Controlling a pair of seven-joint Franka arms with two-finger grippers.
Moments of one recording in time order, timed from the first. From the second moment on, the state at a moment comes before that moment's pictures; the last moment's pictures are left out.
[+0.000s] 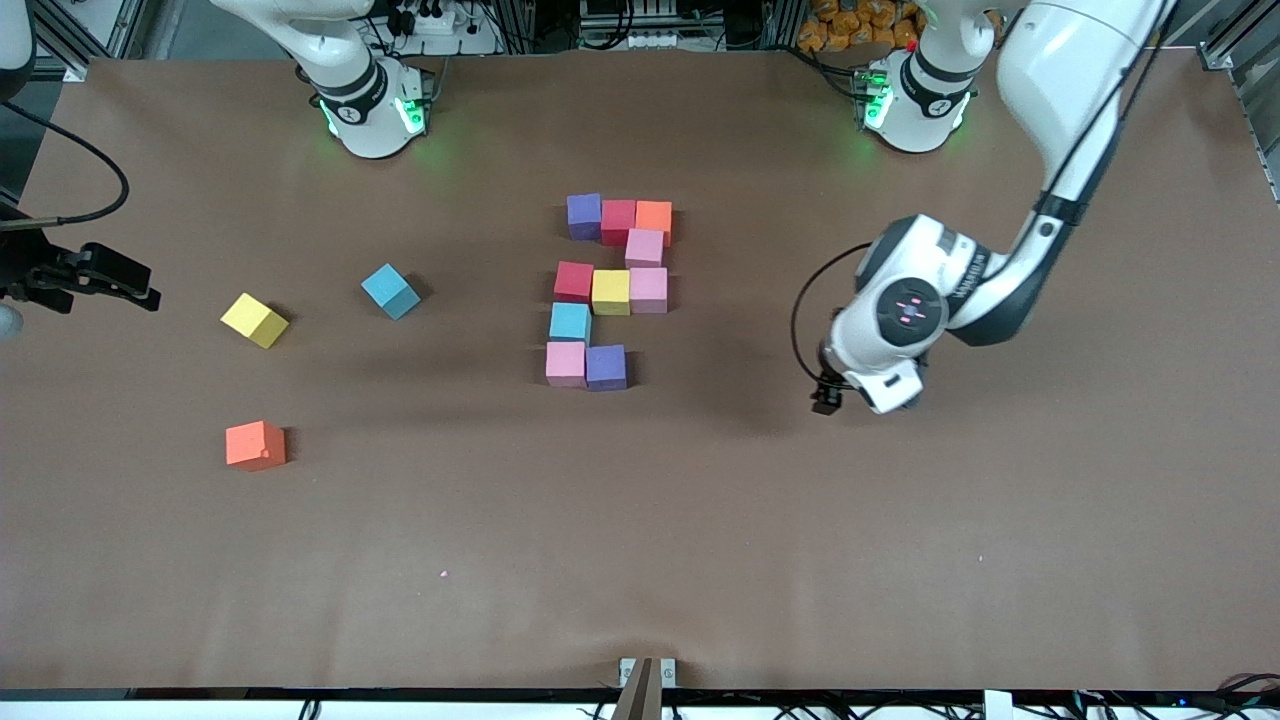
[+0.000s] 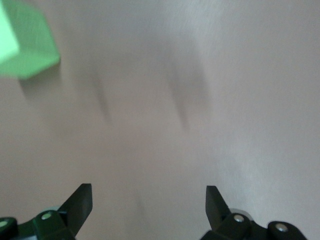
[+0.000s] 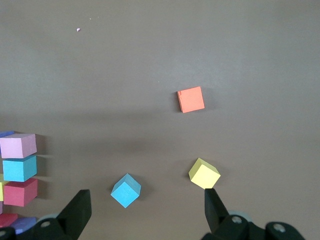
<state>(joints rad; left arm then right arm) 0.08 0.50 -0.51 -1.87 0.21 2.16 -1.77 -0.07 0.10 0.03 -1.49 0.01 1.56 -0.05</state>
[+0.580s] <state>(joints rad) 0.18 0.40 -0.51 -2.00 0.21 2.10 -1.27 -0.07 0.10 0.03 -1.49 0.01 1.56 -0.05</state>
